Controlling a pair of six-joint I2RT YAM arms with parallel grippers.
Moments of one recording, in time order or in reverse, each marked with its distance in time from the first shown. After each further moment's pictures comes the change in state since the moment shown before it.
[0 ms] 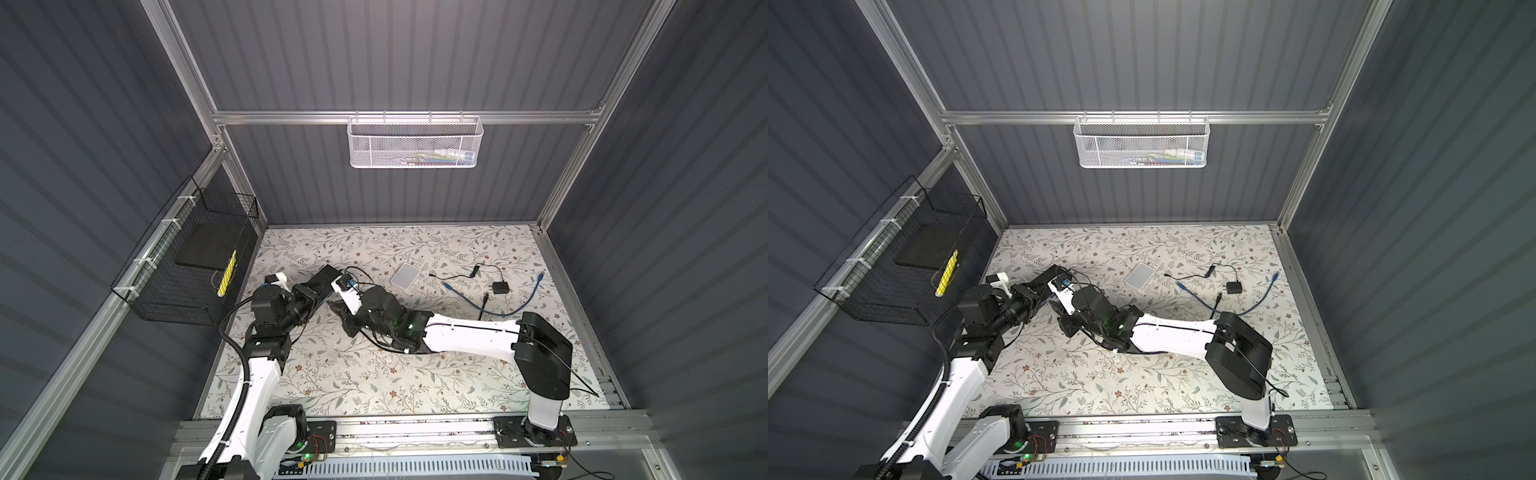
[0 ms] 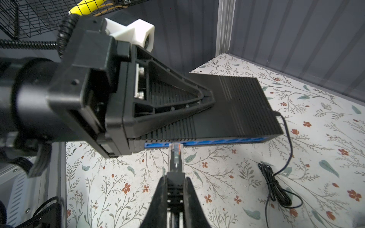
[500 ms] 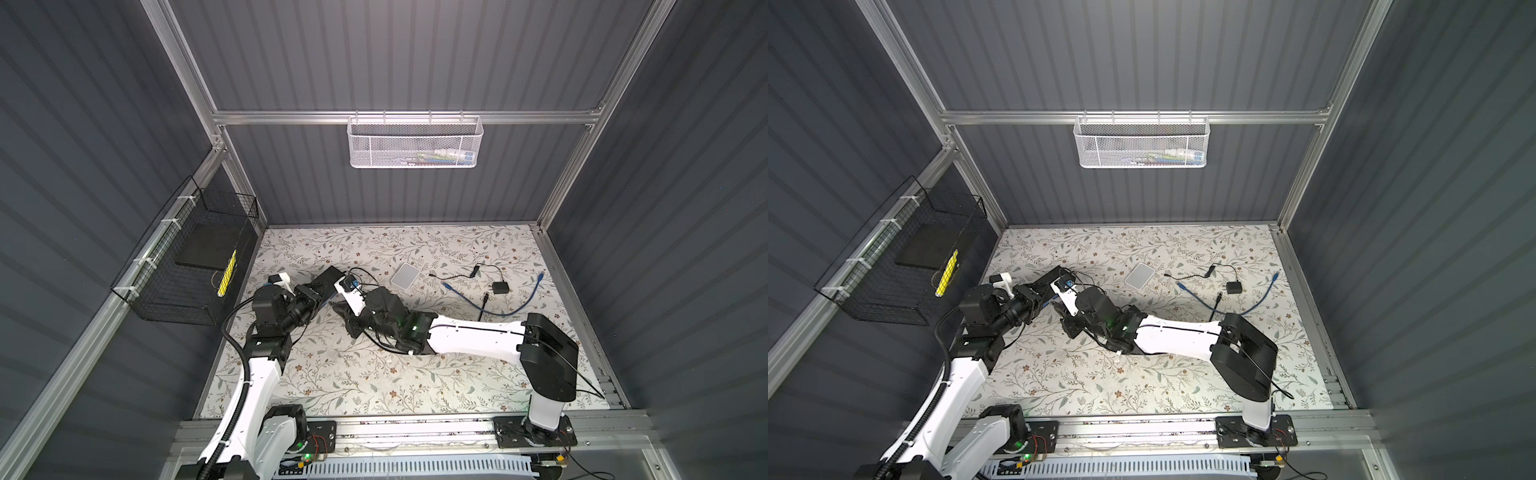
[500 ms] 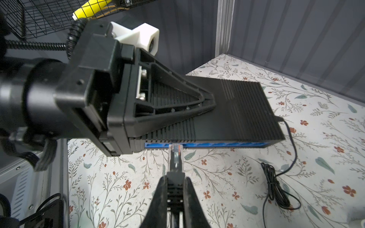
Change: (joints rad) left arm -0.005 0.001 0.000 -0.008 0.035 0.000; right arm -0.004 -0.034 -0.042 0.018 0.000 0.000
